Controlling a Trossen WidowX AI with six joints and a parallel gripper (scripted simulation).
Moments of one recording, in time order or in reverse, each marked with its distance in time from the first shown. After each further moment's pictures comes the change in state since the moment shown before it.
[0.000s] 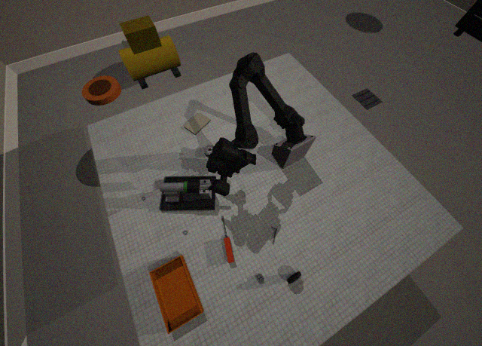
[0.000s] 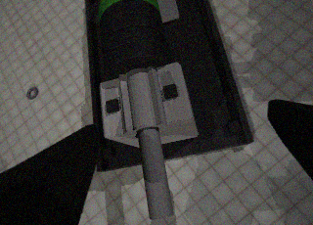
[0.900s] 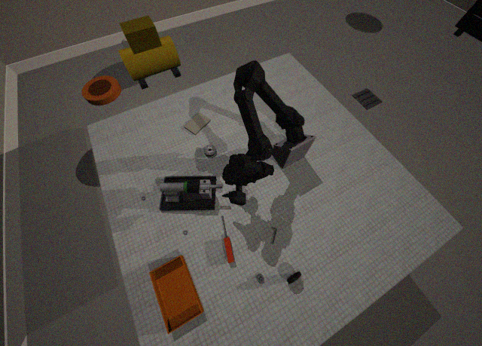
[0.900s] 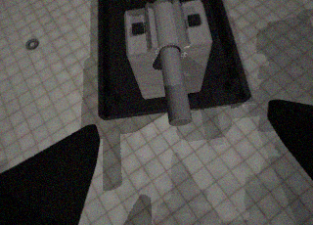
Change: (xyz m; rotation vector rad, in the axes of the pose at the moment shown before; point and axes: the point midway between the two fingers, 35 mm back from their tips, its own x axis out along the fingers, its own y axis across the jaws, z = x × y) arm -0.029 0.024 -0.047 -0.148 -0.055 -0.074
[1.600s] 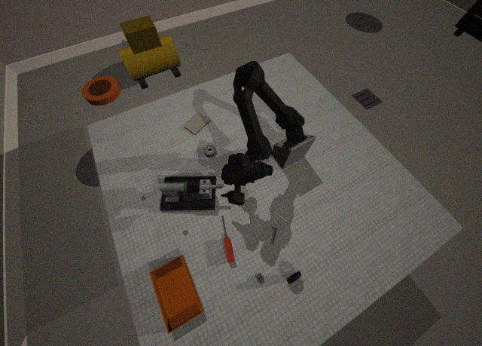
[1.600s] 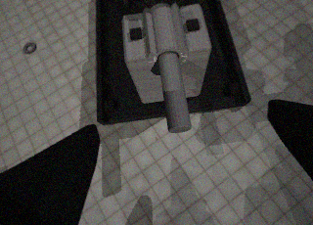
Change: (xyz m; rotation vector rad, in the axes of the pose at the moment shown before) arm 0.003 -0.001 0.003 0.006 0.000 -0.006
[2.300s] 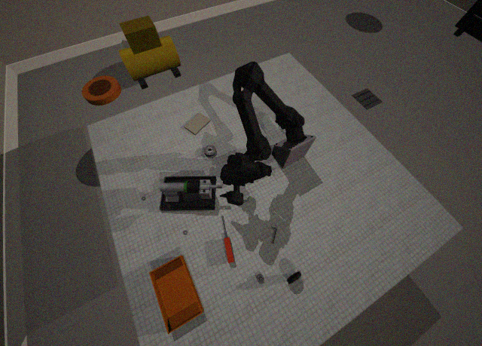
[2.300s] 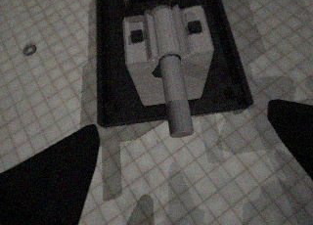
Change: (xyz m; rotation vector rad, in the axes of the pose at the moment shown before) arm 0.003 0.001 0.001 0.002 0.000 0.002
